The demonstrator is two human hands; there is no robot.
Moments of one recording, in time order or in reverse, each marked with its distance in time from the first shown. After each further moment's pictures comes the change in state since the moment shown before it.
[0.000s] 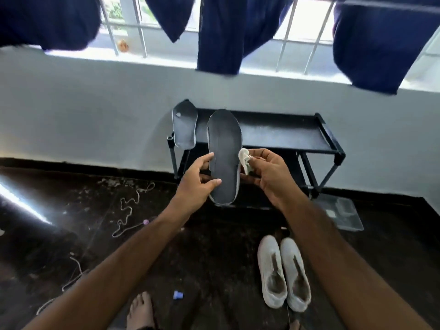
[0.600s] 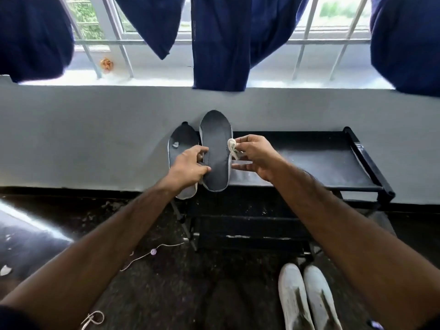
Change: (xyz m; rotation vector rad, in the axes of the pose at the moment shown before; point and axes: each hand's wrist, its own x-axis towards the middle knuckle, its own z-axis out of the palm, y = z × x) left_hand 0.228 -0.009 -0.043 0.484 -0.076 -0.119; right_hand 0.227 -0.043 0.031 -0.155 0.001 0.175
